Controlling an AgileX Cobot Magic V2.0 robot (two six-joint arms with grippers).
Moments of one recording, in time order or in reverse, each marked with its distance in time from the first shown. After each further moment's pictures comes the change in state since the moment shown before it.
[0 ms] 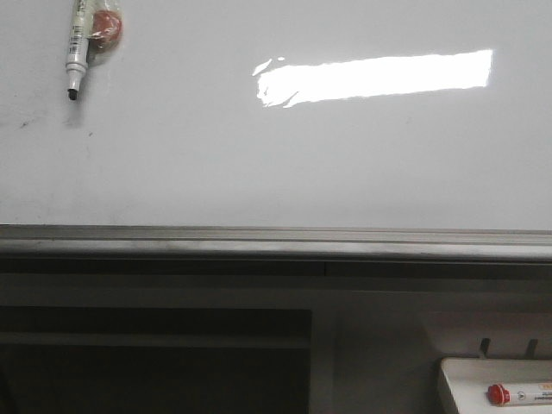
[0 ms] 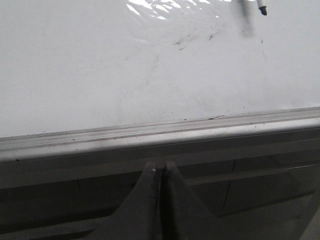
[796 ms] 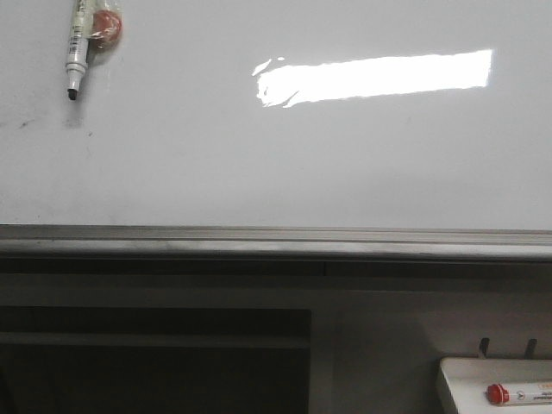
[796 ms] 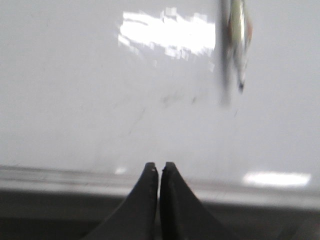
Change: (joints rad) left arm 0.000 0.000 0.000 -0.293 -0.216 -0.031; right arm 0.000 0.000 0.000 0.274 -0.312 0.000
